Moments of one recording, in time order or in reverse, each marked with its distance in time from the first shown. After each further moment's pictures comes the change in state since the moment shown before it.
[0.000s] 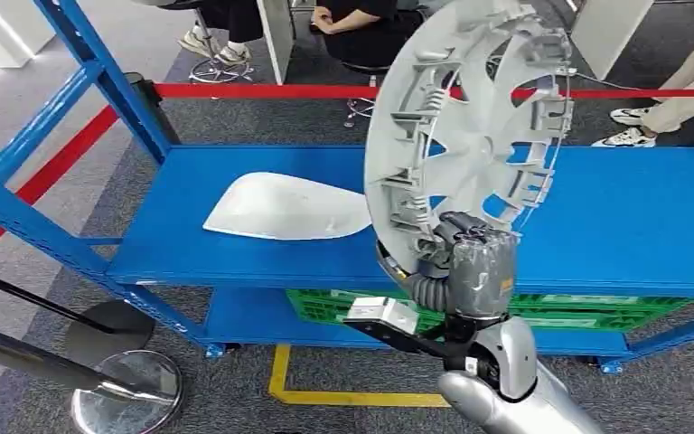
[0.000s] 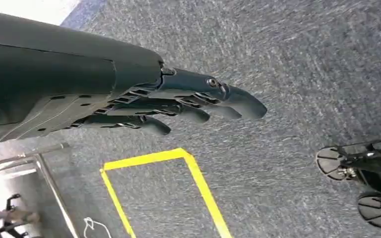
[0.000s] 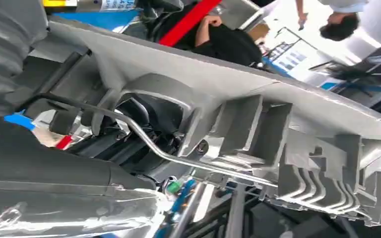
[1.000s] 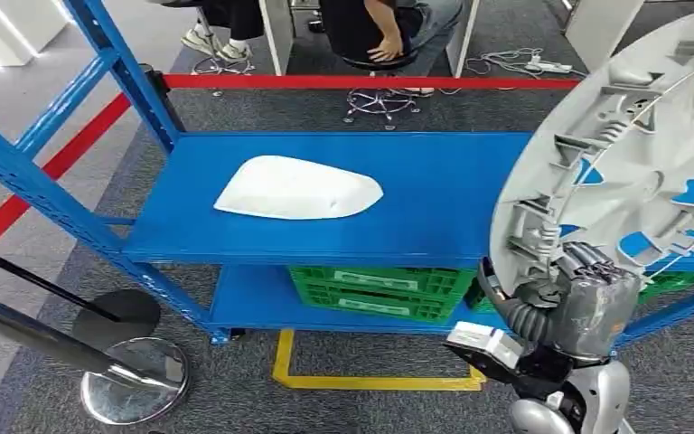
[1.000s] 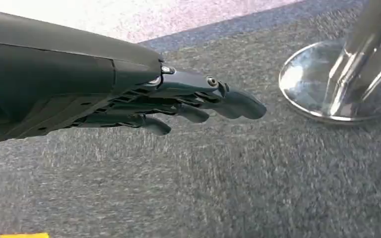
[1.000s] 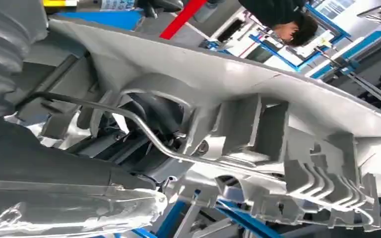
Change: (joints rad) left arm -0.078 -0.249 0.014 -0.130 0.024 0.654 -0.308; right arm 0.278 -0.008 -0.289 -0.206 0.051 -0.011 -0.140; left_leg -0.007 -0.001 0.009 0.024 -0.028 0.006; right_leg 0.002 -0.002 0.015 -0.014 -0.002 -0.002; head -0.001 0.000
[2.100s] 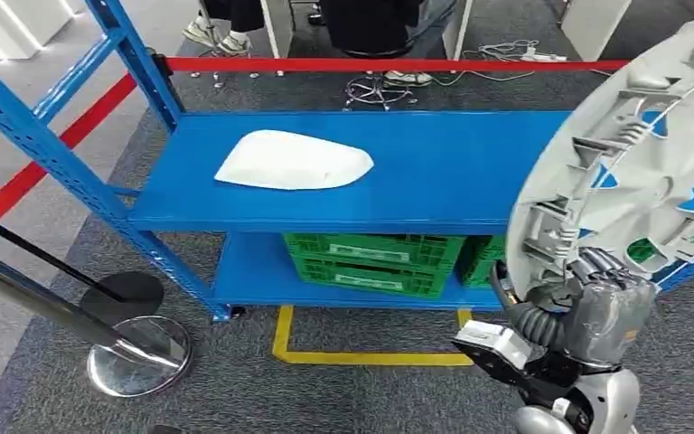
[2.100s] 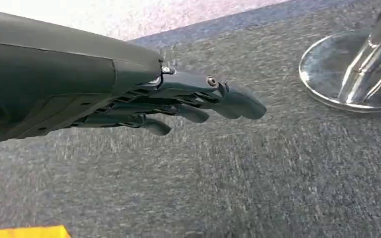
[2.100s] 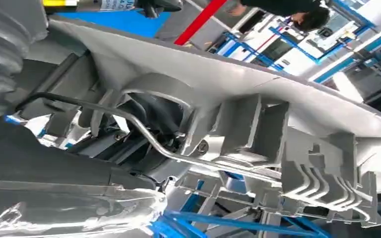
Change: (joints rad) left arm -0.011 -0.030 -0.003 -0.028 -0.014 0.000 -0.002; right arm 0.036 0.000 -0.021 -0.042 0.052 0.000 0.065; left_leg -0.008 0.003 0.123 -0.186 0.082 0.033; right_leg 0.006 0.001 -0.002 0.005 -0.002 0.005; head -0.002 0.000
